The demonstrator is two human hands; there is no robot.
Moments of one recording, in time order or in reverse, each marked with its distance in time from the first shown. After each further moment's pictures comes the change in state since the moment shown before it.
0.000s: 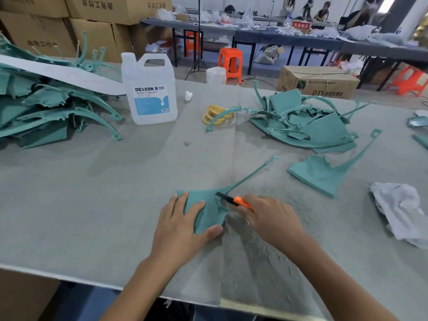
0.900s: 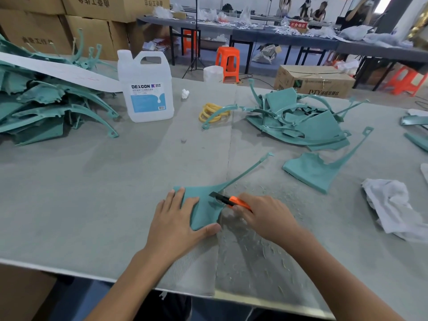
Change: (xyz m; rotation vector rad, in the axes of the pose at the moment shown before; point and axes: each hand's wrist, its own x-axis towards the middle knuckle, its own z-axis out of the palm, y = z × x) left_hand 0.002 0.000 0.001 0.096 0.024 0.042; right_hand -0.005 0.005 -0.003 0.076 -0.065 -0.021
